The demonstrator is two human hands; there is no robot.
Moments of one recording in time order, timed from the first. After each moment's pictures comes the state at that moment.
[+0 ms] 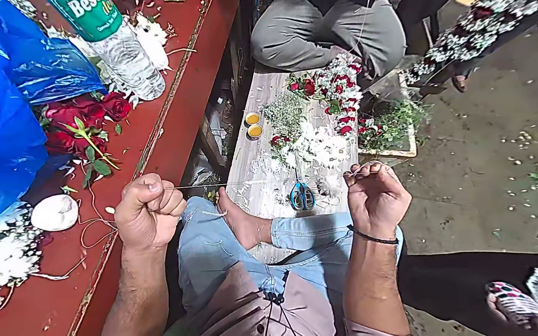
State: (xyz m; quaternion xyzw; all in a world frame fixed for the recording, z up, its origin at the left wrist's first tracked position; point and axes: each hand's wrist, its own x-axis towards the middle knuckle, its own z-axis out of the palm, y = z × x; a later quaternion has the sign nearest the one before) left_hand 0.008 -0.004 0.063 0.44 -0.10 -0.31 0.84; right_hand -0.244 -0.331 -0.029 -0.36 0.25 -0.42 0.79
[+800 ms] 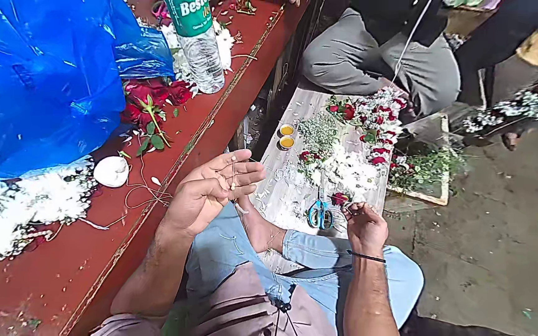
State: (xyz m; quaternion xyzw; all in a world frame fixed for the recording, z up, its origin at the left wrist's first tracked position) left_hand -0.001 -0.008 0.086 0.42 -0.13 -0.45 0.77; right_hand -0.252 -0.334 -0.134 -0.37 0.43 -0.33 0.76
